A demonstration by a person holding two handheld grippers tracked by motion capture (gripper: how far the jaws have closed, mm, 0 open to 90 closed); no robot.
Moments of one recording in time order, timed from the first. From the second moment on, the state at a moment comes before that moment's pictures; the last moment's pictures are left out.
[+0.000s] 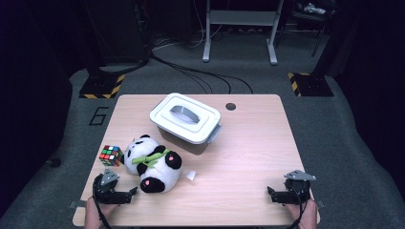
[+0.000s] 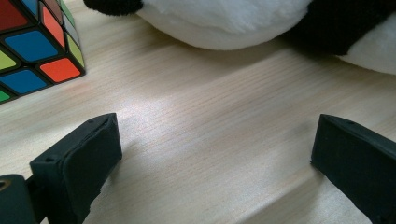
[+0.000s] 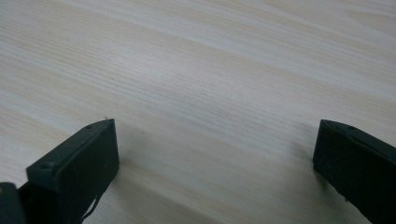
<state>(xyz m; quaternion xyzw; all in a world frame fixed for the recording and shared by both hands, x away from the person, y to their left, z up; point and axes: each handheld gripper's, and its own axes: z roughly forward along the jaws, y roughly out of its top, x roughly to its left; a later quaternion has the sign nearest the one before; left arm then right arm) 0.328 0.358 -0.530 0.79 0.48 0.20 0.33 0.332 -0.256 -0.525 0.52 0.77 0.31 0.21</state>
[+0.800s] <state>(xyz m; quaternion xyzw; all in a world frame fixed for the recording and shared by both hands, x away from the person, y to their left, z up) 0.329 0.357 -0.532 0.79 0.48 0.20 0.33 0.381 -0.175 -0.467 0.44 0.81 0.35 0.17</state>
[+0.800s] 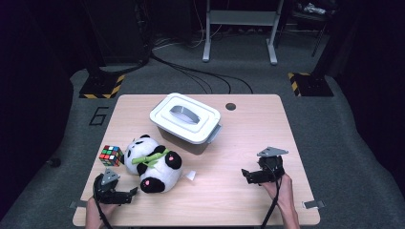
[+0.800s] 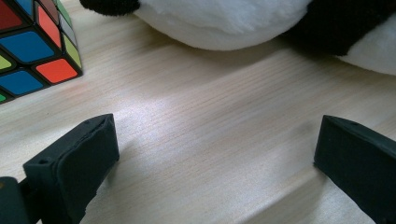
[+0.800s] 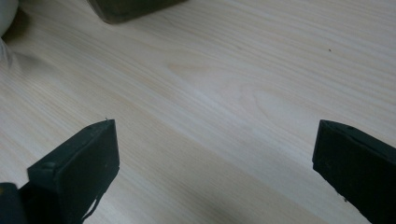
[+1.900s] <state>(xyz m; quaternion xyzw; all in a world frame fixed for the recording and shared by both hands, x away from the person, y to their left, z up) 0.329 0.356 -0.532 0.79 0.48 0.20 0.33 0.476 -0.054 -0.391 0.33 0.84 0.39 0.16</state>
